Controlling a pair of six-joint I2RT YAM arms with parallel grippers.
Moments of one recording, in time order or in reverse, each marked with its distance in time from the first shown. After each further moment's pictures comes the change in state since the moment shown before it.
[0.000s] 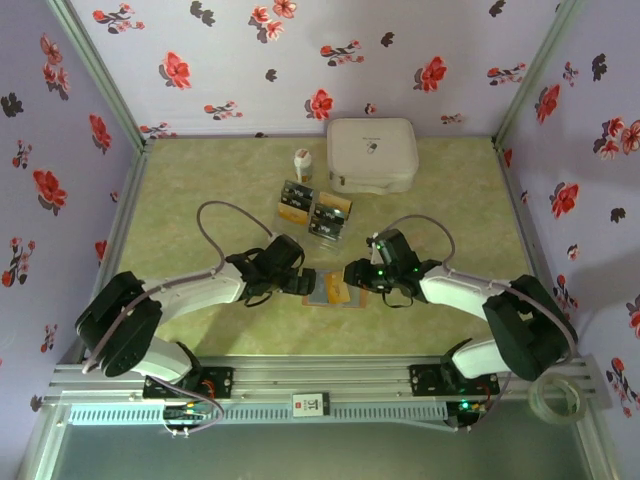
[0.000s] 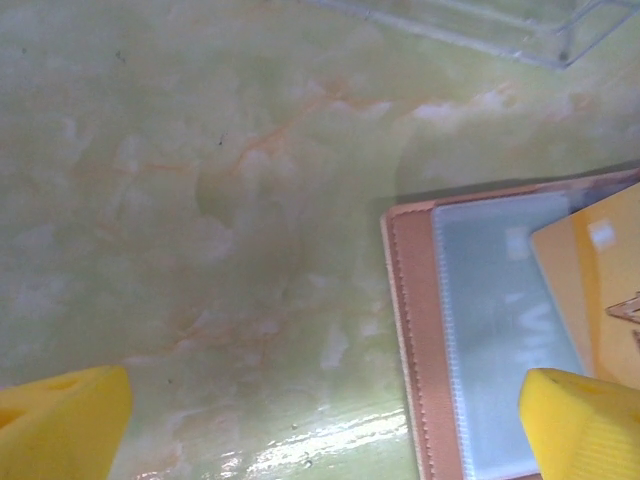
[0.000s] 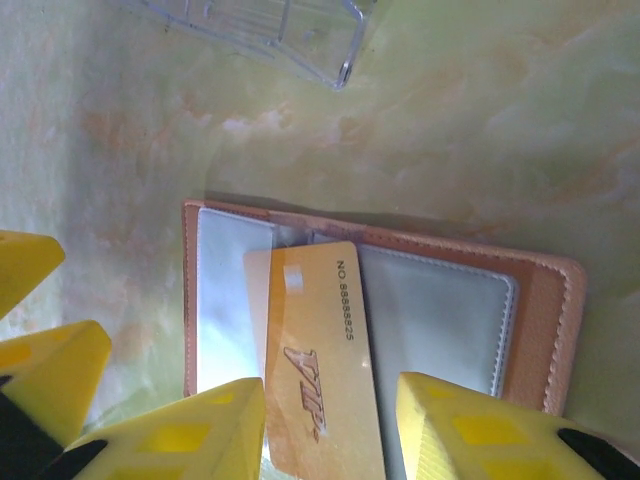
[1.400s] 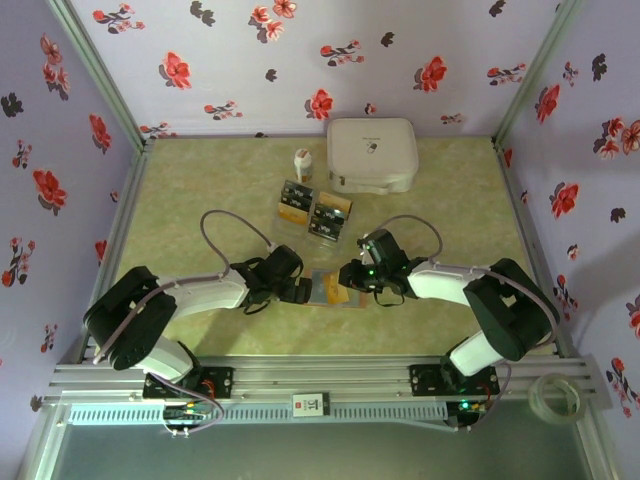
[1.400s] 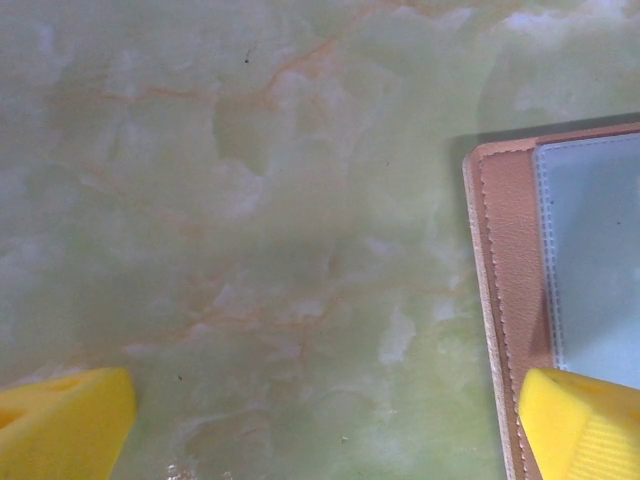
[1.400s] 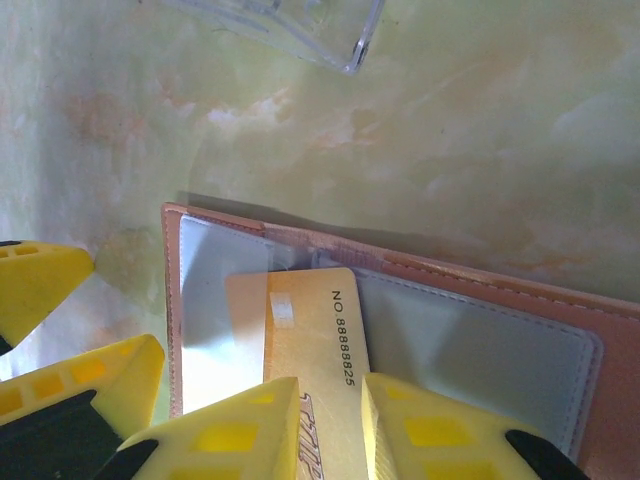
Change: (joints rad) left arm -0.002 0.049 -0.093 0.106 -0.016 0.001; right arm 0.038 0.121 0.039 0.058 -0.003 0.019
